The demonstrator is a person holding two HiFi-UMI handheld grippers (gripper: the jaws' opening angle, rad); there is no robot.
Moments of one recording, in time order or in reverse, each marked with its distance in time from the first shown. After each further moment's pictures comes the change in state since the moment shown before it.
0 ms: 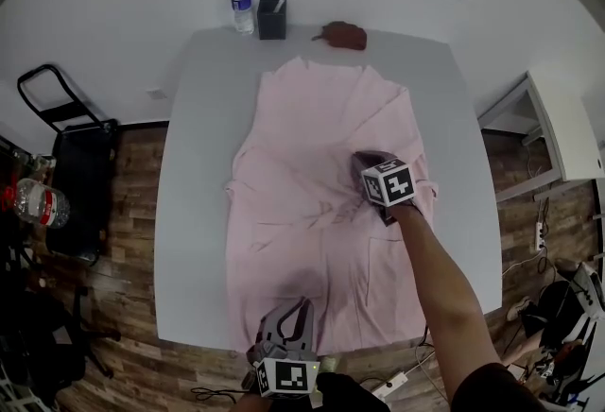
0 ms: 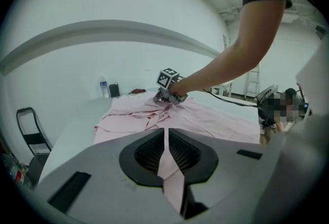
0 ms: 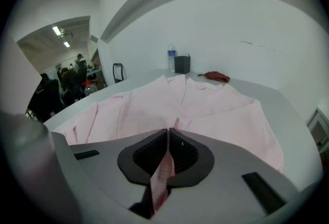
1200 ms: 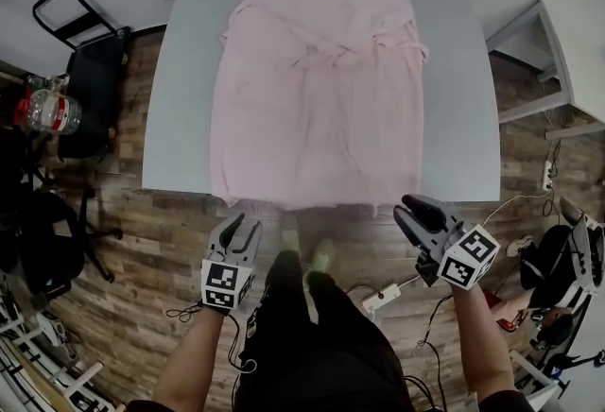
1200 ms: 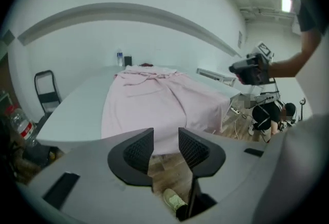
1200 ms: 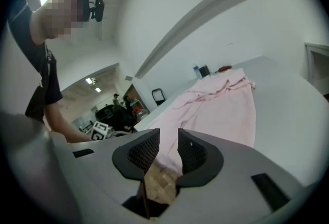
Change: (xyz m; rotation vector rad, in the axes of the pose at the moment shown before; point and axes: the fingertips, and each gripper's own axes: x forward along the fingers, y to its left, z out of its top) left arm -0.132 -0.050 -0.152 -0.207 0.197 0.043; right arm -0.380 0.174 -0.203 0.270 -0.219 0.407
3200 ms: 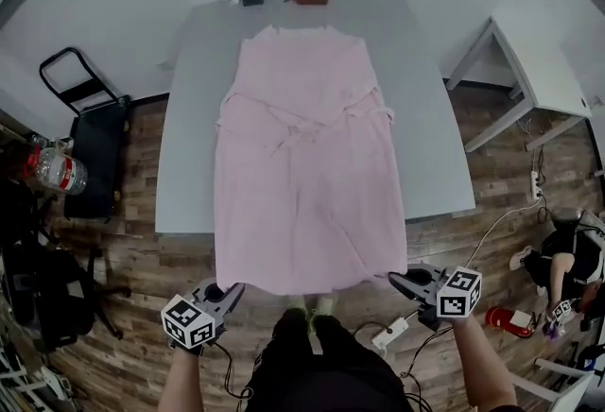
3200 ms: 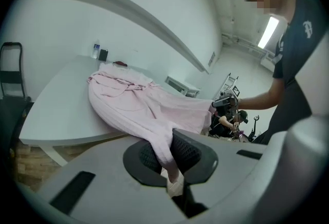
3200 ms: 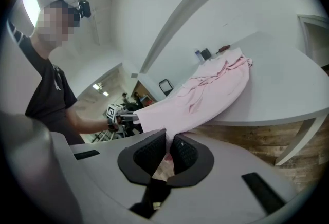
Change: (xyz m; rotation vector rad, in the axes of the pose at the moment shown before) left arm -0.091 -0.021 0.012 -0.071 -0.022 -0.452; right arm -0.070 0.052 -0.095 0.146 0.109 0.102
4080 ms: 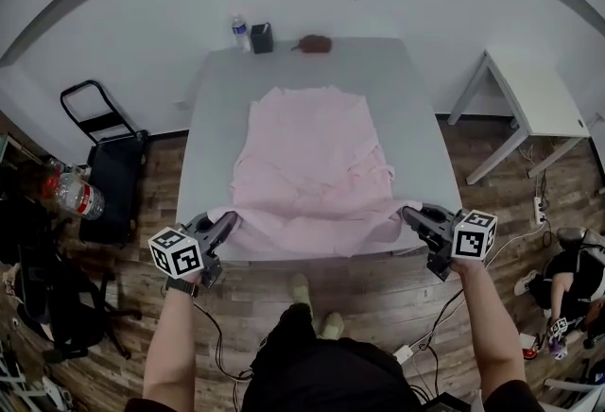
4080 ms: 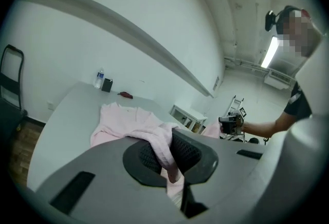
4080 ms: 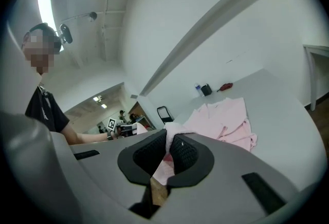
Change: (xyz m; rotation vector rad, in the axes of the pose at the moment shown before) left arm 0.016 0.091 0.217 -0.023 -0.269 0.025; right arm -0.014 -0.043 0.221 -0.083 -0.264 -0.017
